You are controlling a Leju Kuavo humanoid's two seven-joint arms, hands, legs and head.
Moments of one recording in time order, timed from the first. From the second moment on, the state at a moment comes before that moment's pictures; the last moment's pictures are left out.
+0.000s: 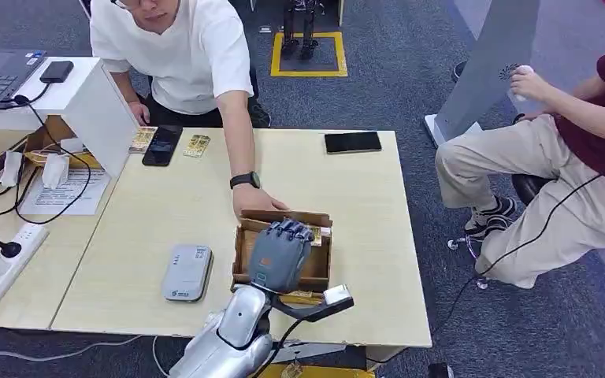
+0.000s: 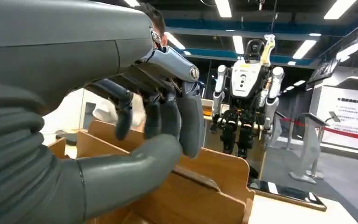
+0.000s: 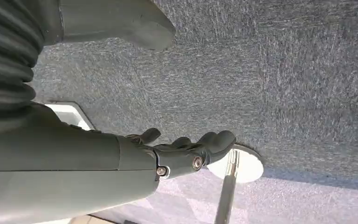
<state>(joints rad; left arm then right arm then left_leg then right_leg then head) -0.38 -0.29 -0.65 -0.85 -1.44 0.68 0.07 -0.15 0.21 -1.13 -0.39 1.31 -0.69 -0.22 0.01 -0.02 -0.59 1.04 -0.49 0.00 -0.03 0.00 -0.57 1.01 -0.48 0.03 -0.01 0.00</state>
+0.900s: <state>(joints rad) -0.36 -0.31 -0.67 -0.80 -1.31 0.69 -0.02 -0.14 0.25 -1.13 -0.41 1.31 -0.69 -0.21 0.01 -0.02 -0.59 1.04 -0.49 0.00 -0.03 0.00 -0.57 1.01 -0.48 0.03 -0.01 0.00</state>
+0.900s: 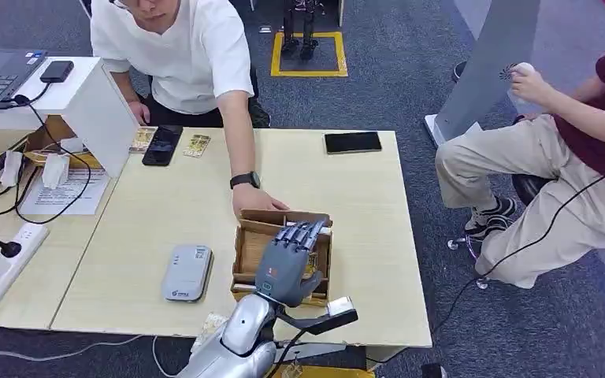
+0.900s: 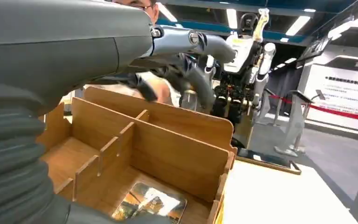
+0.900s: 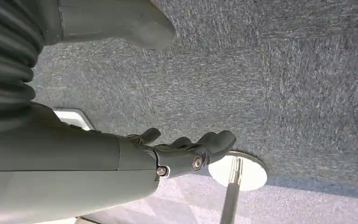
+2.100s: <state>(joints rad) -0.22 -0.30 -0.37 -1.14 -1.00 0.69 -0.41 -0.11 0.28 -1.23 -0.45 1.35 -0.69 -0.25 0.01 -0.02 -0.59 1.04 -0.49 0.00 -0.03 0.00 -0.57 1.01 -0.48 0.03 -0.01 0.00</state>
